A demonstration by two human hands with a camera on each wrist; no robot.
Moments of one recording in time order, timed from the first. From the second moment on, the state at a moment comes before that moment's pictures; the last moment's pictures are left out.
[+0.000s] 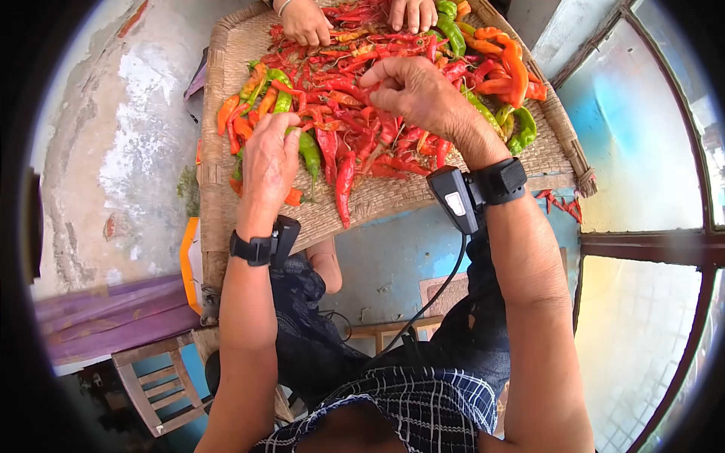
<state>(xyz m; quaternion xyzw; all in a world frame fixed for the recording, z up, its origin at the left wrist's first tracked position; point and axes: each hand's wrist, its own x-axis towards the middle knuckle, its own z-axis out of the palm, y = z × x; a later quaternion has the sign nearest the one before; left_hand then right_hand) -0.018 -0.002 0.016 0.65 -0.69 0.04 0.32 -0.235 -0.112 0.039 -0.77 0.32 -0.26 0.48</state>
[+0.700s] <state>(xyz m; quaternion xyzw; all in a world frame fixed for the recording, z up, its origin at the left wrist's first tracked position) -0.033 -0.015 0.014 0.63 -0.45 -0.38 0.51 -0.185 -0.078 -0.003 -0.78 0.26 -0.27 0.49</state>
